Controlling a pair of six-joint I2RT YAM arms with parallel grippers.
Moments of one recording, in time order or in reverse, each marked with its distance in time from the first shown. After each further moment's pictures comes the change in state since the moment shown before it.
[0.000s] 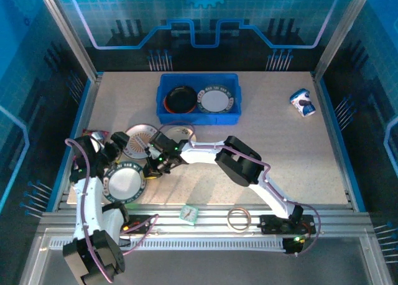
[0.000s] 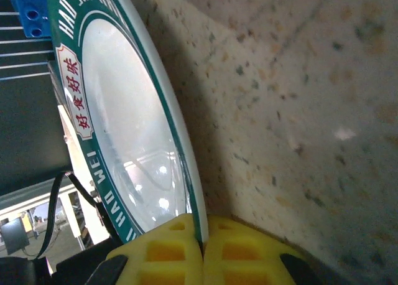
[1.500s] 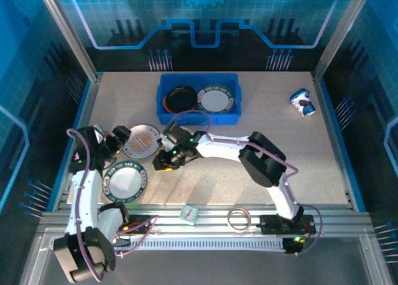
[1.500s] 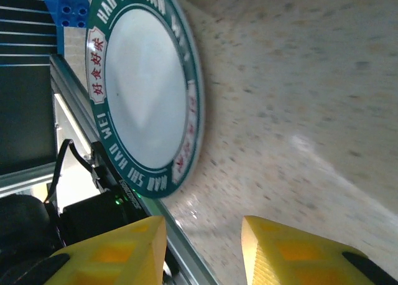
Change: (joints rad) left arm -0.090 0.060 0.114 -0.050 -0.126 -0.003; right arm -0.048 -0.248 -0.177 -0.111 0.070 -0.134
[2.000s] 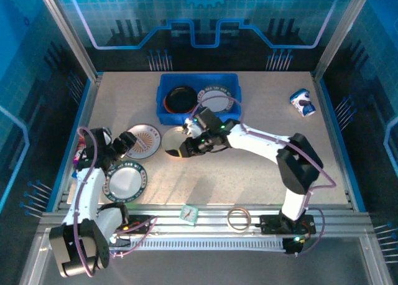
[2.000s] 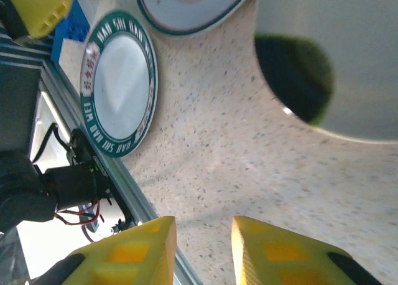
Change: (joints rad) left arm -0.089 0.060 -0.063 0.054 -0.093 0.076; right arm -0.180 -0.312 -0.214 -0.141 0.030 -0.279
